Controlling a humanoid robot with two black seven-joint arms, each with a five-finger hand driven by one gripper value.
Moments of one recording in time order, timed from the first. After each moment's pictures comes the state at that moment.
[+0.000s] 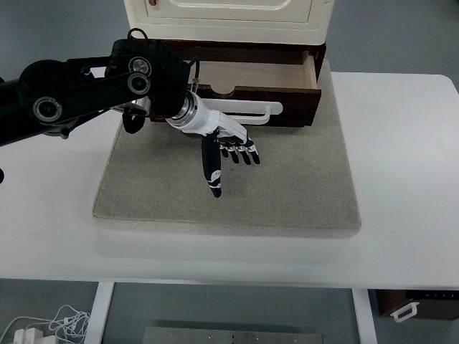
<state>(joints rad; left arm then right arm) -1.39 0.35 -0.18 -1.21 0.74 -0.61 0.55 0.00 0.00 -0.01 0.18 -0.04 0.08 0.03</state>
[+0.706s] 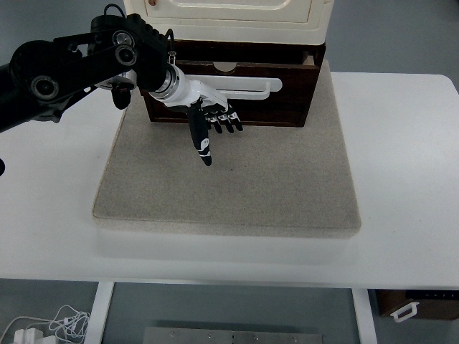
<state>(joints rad) -1.39 0.34 -0.24 -1.04 0.76 -0.61 0.55 0.00 0.00 -0.01 0.18 -0.04 0.08 0.03</state>
